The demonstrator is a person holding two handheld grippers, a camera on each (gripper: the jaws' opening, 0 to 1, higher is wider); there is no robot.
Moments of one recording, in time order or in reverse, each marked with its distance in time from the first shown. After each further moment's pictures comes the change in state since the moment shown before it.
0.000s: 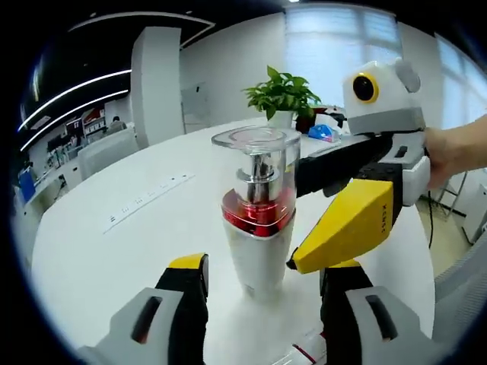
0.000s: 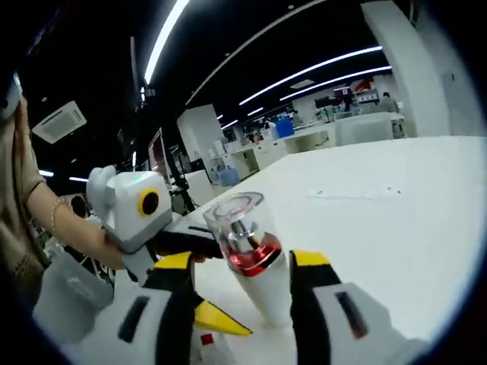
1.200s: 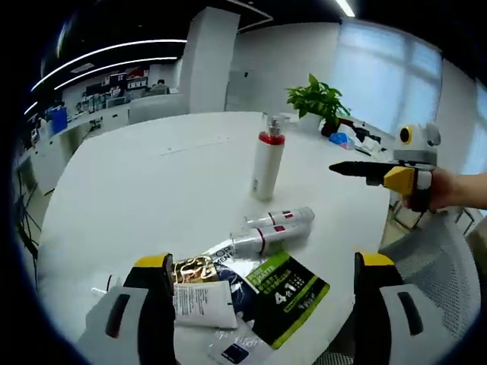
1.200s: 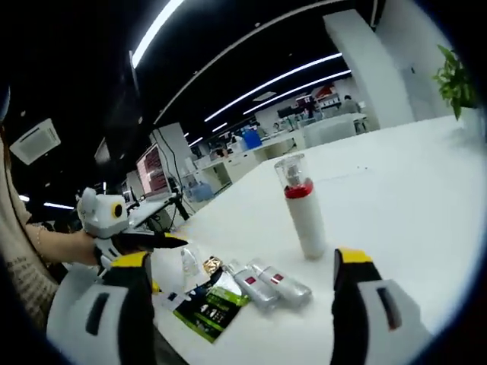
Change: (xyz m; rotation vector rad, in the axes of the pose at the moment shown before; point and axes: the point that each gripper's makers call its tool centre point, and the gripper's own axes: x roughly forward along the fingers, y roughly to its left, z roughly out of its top) left arm -0.186 -0.033 -0.093 -0.286 0.044 0.147; right arm -0.083 0.100 -0.044 0.065 -0.036 -0.154
